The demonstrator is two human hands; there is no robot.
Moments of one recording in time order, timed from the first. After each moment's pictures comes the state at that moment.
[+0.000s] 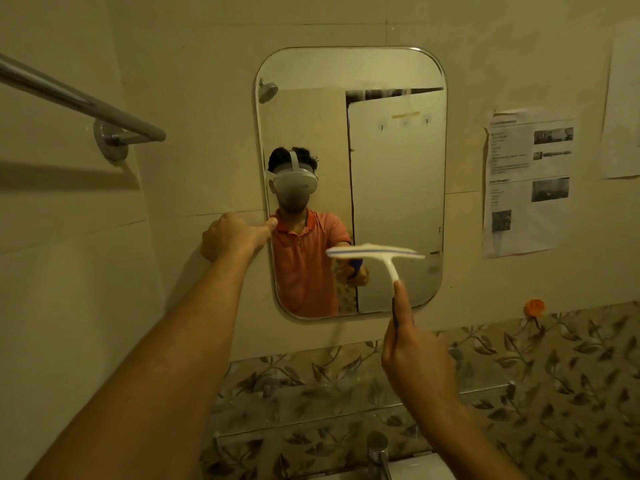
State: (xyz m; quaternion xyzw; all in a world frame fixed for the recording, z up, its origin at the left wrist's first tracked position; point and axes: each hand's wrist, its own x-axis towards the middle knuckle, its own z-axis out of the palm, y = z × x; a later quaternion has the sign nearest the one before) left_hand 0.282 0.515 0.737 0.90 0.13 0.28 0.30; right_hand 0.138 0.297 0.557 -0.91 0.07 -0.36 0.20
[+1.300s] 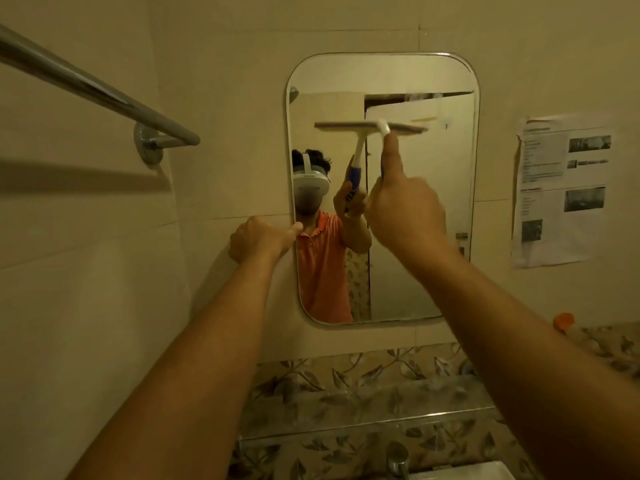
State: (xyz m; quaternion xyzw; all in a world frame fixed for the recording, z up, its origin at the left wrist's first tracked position) left_hand 0.283 0.520 0.739 0.90 0.09 0.27 0.32; right_hand 0.170 0.345 0.768 -0.87 0.03 -0.45 0.21
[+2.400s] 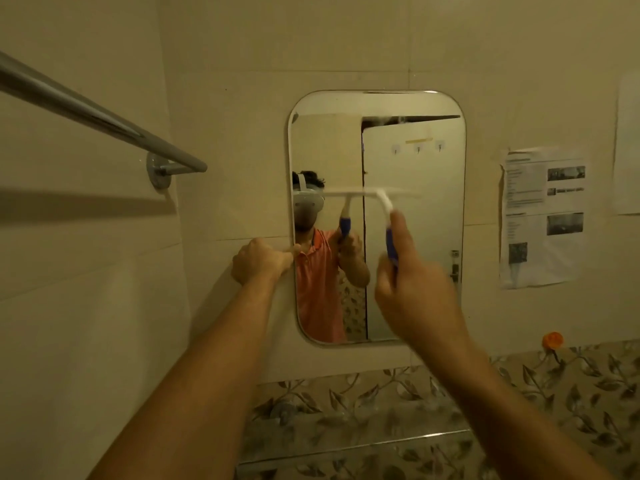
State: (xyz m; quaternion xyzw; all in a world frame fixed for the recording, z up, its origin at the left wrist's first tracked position) left_hand 0.281 0.523 0.742 0.90 0.10 0.25 0.33; right_hand 0.111 0.349 0.705 -0.86 -0.01 -0.43 0.27
